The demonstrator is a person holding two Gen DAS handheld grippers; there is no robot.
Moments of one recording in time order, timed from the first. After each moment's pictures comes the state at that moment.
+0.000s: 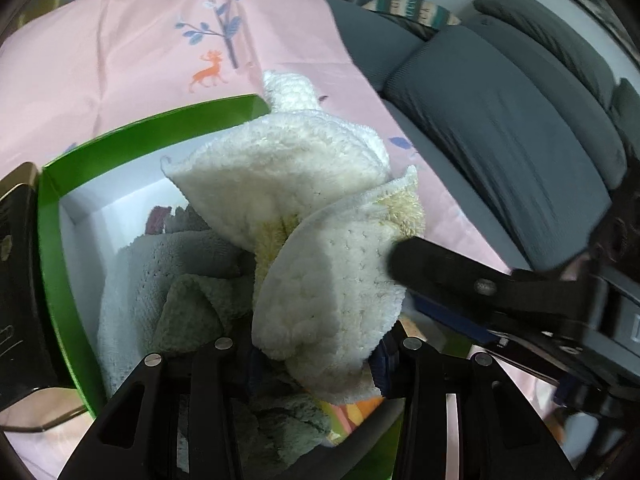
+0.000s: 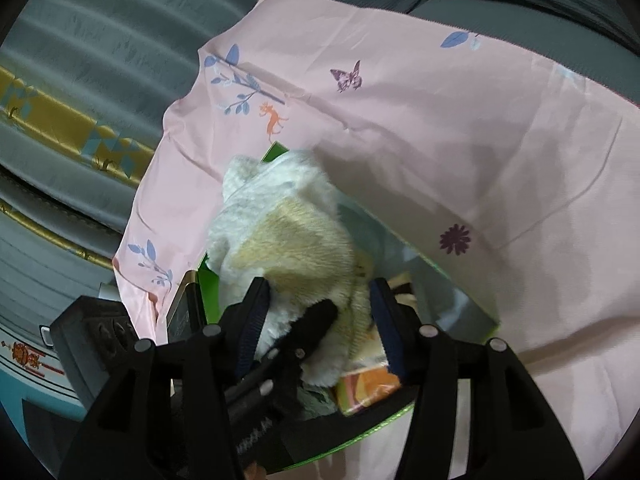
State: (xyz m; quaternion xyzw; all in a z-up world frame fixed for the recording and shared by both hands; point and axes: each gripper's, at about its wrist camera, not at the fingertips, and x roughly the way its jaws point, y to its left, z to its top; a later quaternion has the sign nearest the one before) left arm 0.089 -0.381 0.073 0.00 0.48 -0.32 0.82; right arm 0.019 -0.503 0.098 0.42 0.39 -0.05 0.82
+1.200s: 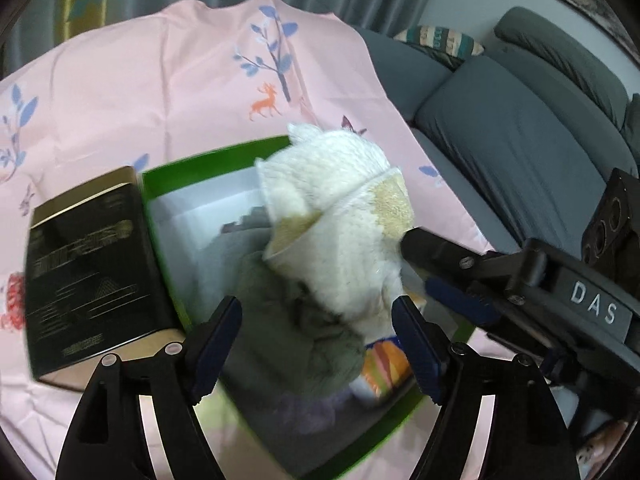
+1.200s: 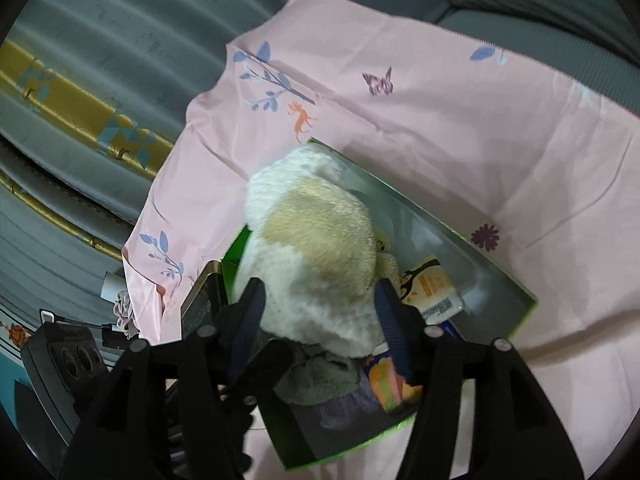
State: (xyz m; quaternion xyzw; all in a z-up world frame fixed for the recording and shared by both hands) left arm 0.062 -0.324 0.117 -0.01 0.45 -0.27 0.85; right arm 0.021 -0.476 0.117 0.40 0.38 -0.03 0.84
